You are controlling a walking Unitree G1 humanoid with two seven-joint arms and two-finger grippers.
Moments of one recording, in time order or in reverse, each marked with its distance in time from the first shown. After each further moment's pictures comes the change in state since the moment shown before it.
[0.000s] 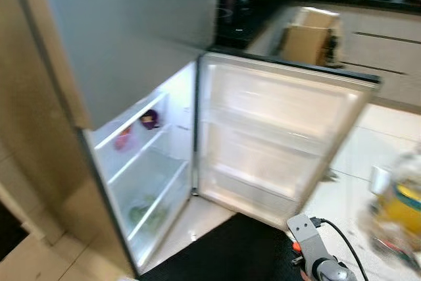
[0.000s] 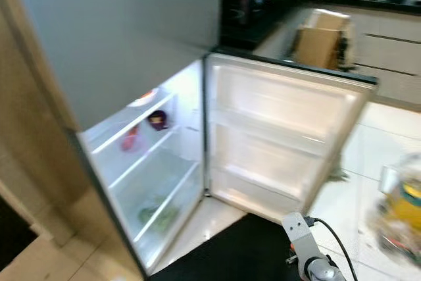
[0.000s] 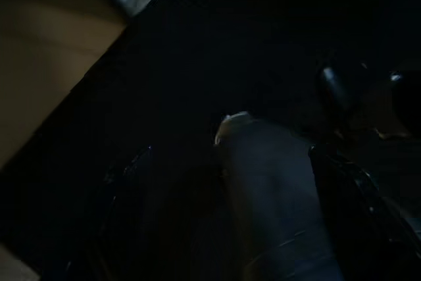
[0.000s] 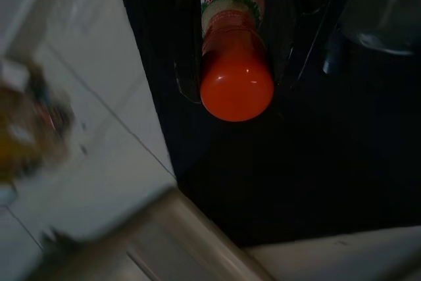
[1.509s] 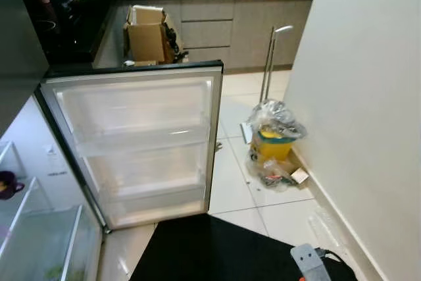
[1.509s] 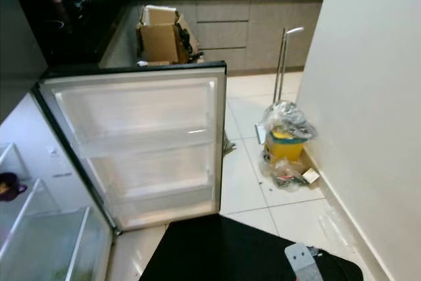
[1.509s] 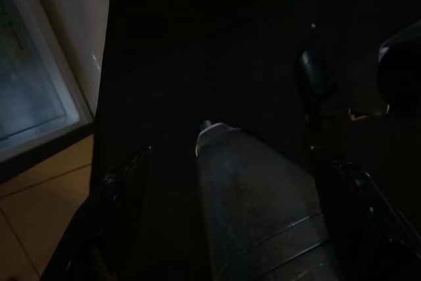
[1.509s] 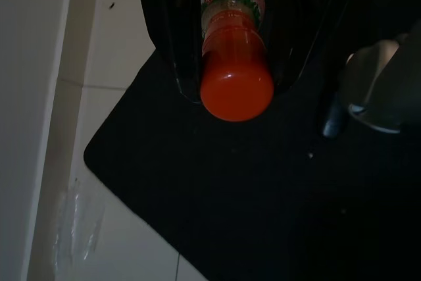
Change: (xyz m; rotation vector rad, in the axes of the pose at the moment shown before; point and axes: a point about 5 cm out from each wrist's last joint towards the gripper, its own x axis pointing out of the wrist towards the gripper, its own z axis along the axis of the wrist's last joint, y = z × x) left arm -0.002 -0.001 -0.013 -0.033 0.085 -0.016; right arm -0.015 0.019 -0.054 0.038 0.175 0.021
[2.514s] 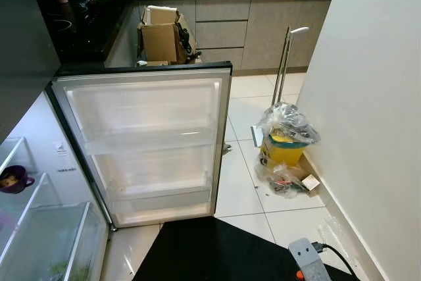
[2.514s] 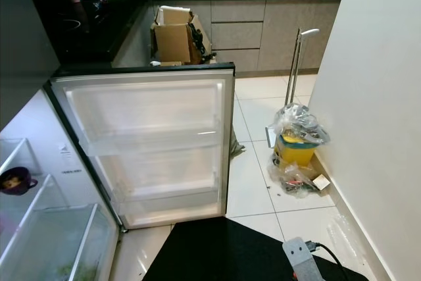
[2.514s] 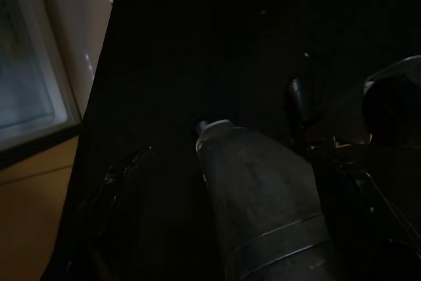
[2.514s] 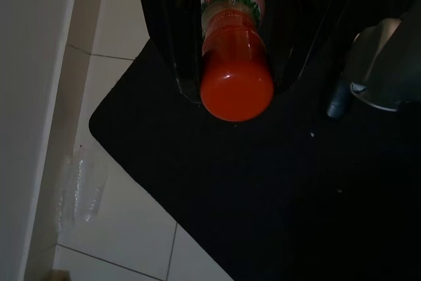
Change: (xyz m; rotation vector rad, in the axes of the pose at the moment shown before) left arm 0.000 0.001 0.007 -0.056 -0.047 -0.028; right arm 0.002 0.002 0.009 -0.018 -0.037 0.007
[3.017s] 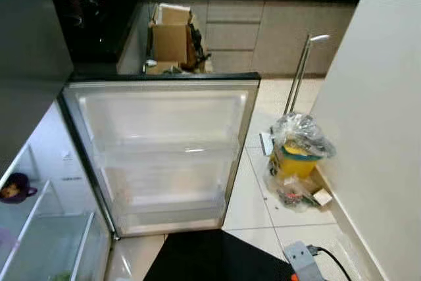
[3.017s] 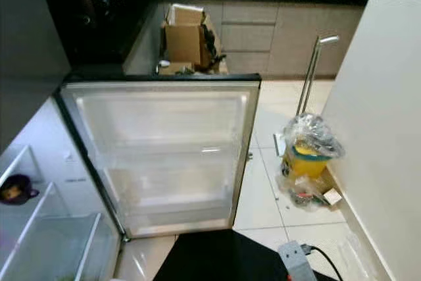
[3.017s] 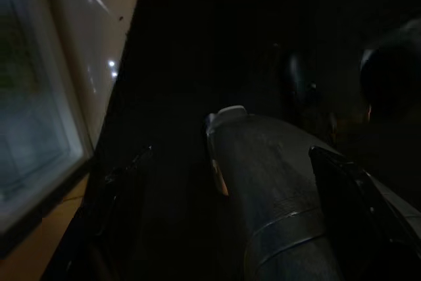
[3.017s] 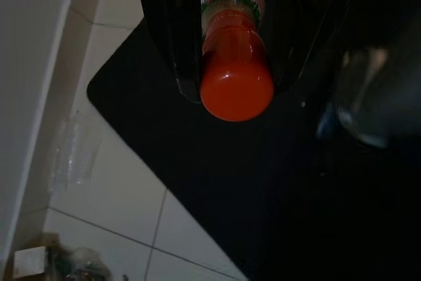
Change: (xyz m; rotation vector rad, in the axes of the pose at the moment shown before) left arm 0.000 -0.001 0.001 0.005 -0.007 -0.023; right arm -0.001 0.003 -0.003 -0.008 0.004 0.009
